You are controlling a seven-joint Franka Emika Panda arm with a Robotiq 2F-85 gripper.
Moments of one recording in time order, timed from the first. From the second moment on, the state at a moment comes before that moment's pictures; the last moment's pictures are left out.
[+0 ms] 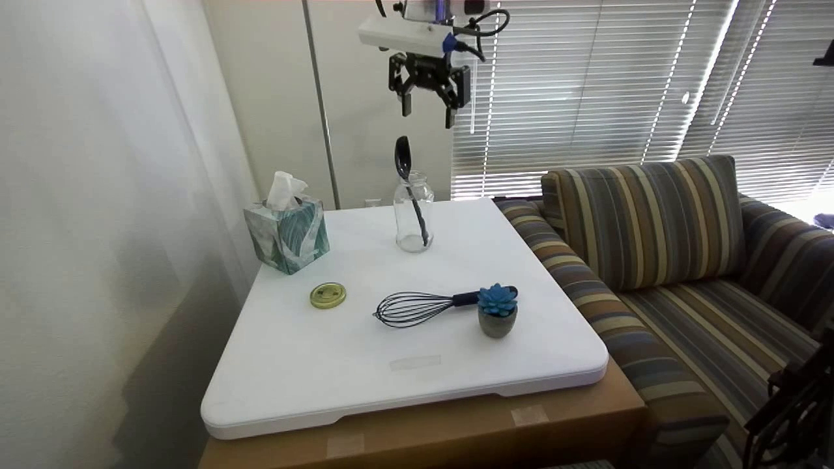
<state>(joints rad) 0.14 0.77 -0.09 -1.20 -0.12 2.16 1.40</state>
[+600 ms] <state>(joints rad) 0.04 1.04 -0.07 -0.79 0.04 2.02 1.34</state>
